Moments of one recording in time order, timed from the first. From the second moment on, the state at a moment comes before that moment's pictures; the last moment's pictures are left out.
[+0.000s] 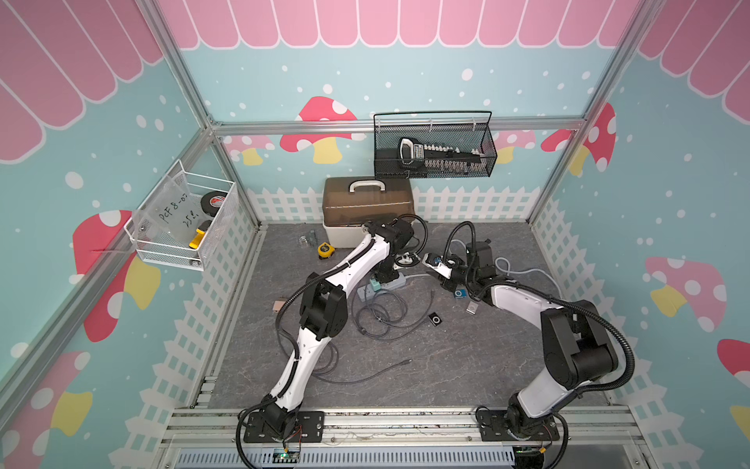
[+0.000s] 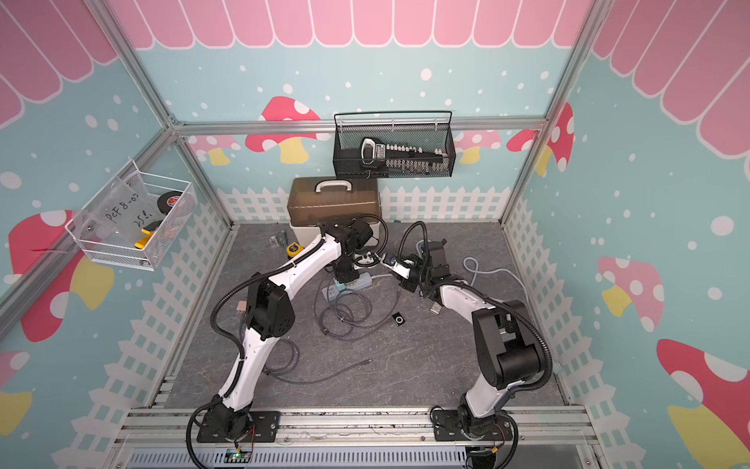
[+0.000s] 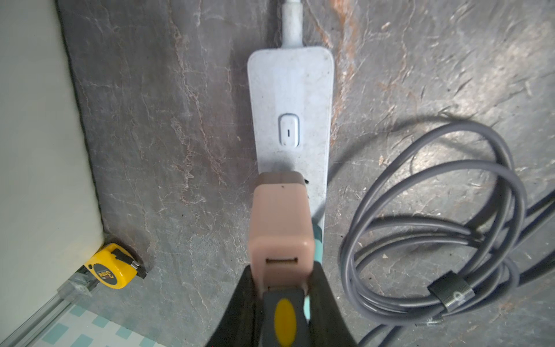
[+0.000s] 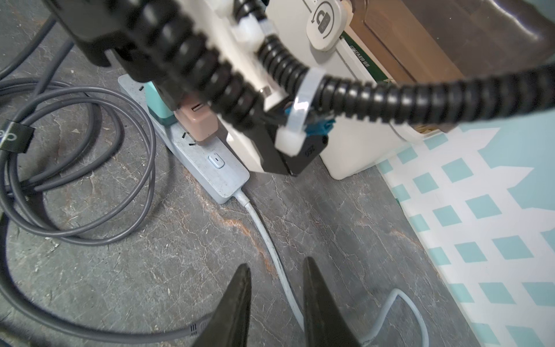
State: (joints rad) left arm -0.58 2.42 2.35 -1.41 -0.18 0.59; right arm 0.27 1.65 0.96 0.10 -0.50 -0.82
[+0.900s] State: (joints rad) left arm -0.57 2.47 2.41 -1.42 -0.15 0.56; right arm 0.26 1.63 0.98 0.01 -0.51 -0.82
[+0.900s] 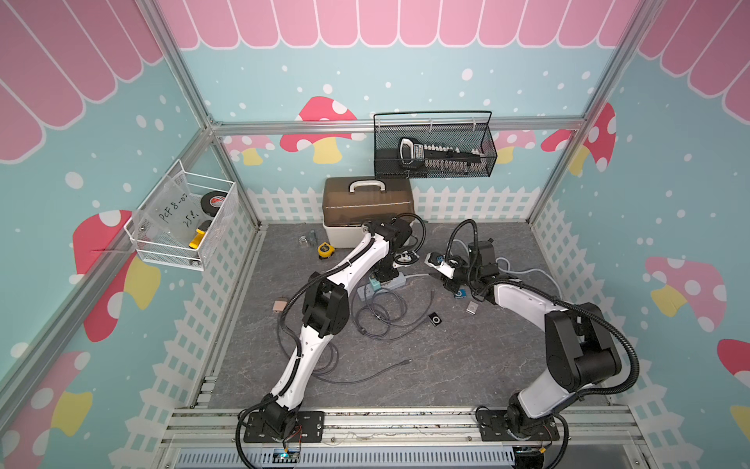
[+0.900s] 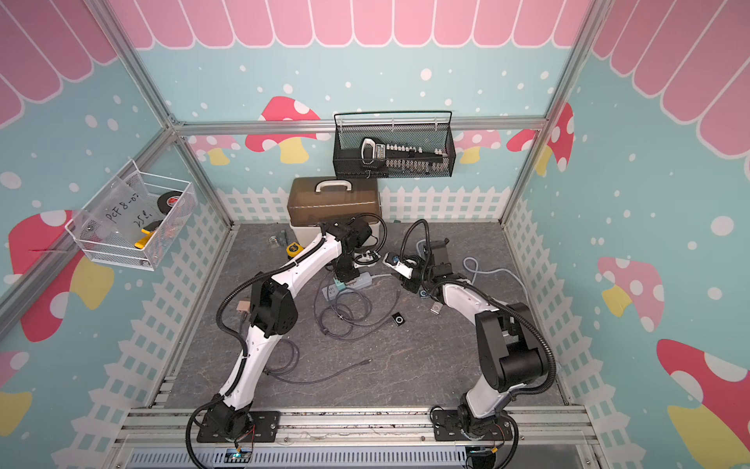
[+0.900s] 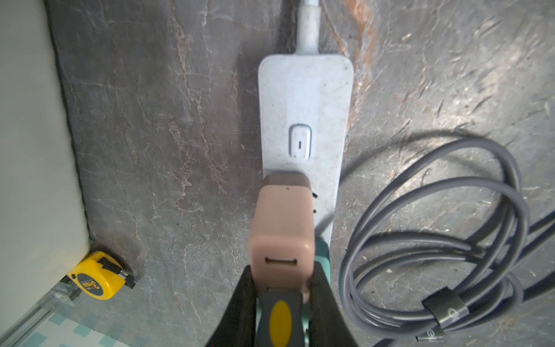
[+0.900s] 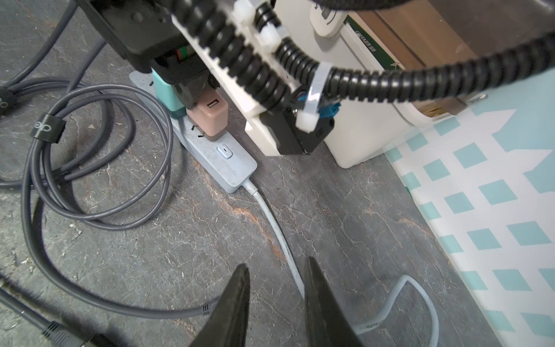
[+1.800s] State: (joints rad) left arm -0.57 2.41 2.51 -1.21 -0.09 0.49; right arm 0.23 1.49 0.91 0.07 -0.35 -0.60
